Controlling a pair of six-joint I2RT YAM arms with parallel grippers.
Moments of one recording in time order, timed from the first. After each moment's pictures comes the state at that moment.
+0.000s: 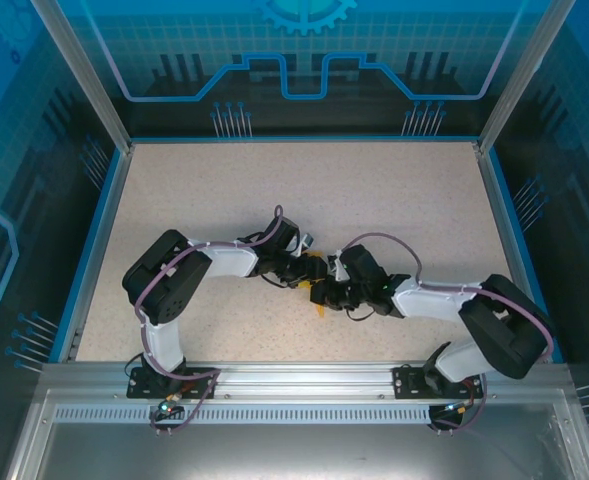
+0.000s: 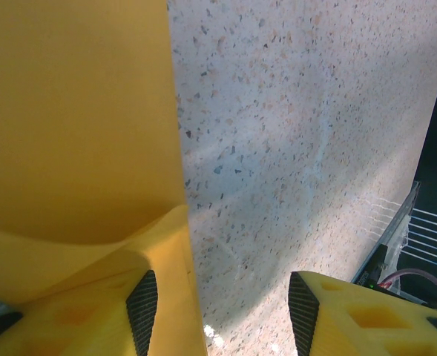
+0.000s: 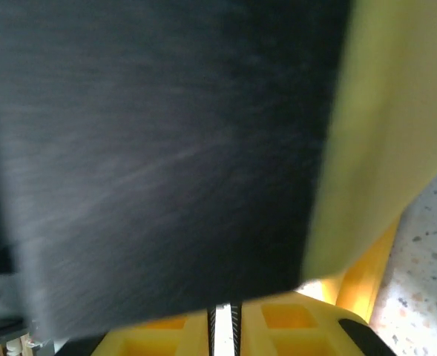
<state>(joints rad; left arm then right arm) -0.63 1.88 0.95 -0.01 0.60 -0.85 0.73 1.44 0.52 0.11 -0.43 0.95</state>
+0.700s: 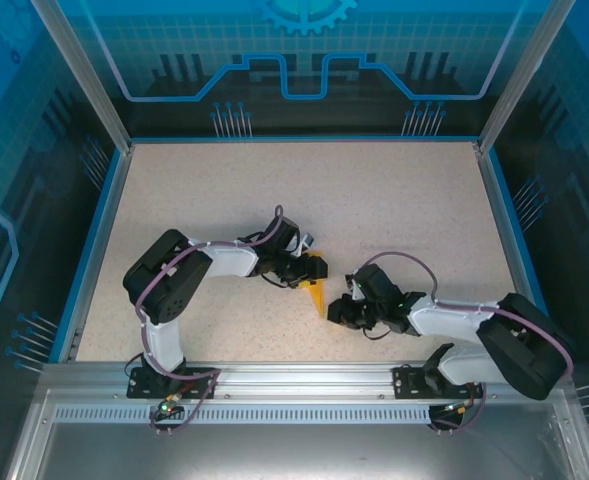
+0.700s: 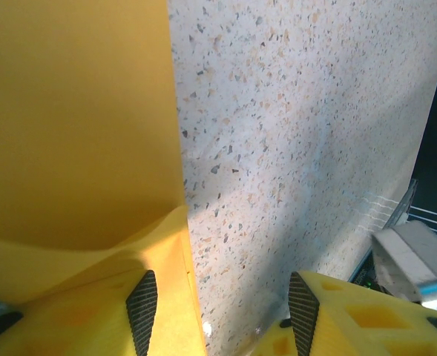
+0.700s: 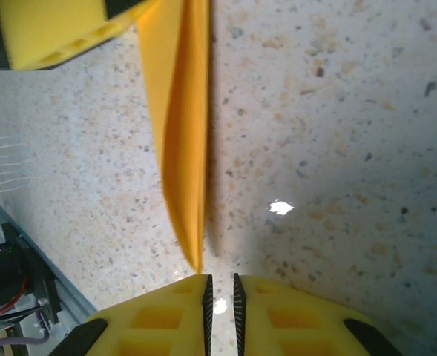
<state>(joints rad) -0.63 1.88 0.95 -0.01 0.61 -0.85 0.73 1.27 0.33 0.05 -0.39 0.98</state>
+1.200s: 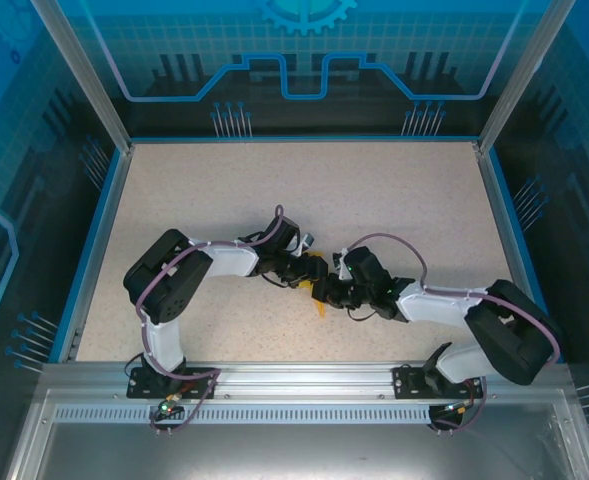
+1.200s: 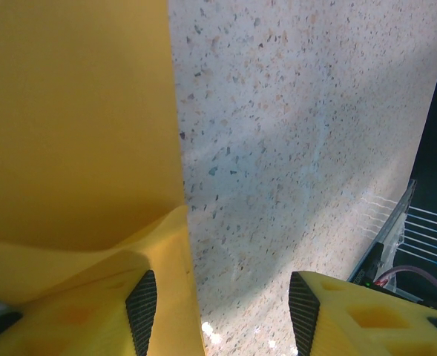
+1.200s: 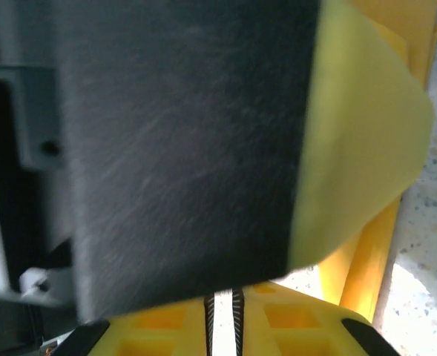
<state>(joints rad) -0.63 1.88 0.95 -0.01 0.62 -0.85 0.73 1.40 0.48 0.18 -0.37 1.00</state>
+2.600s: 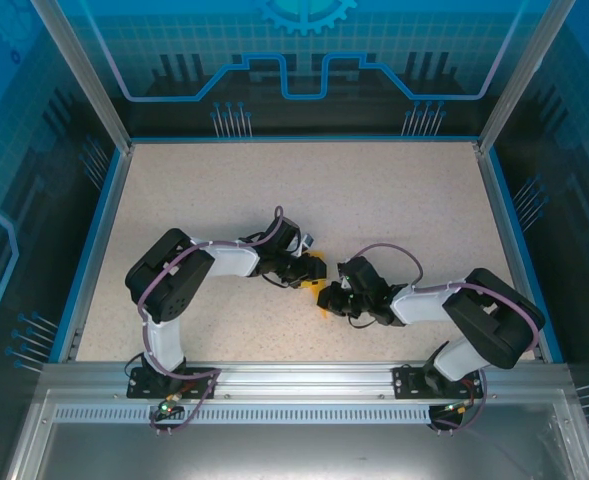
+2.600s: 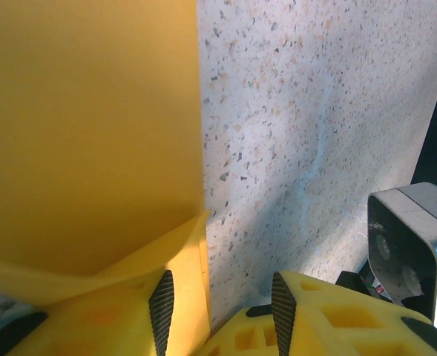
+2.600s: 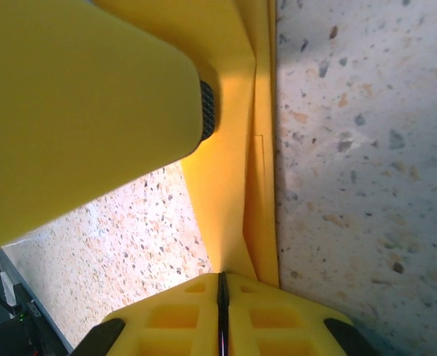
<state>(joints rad) -0.63 1.90 0.95 0.00 0.61 -0.88 0.73 1.50 0.41 0.27 -0.30 1.04</state>
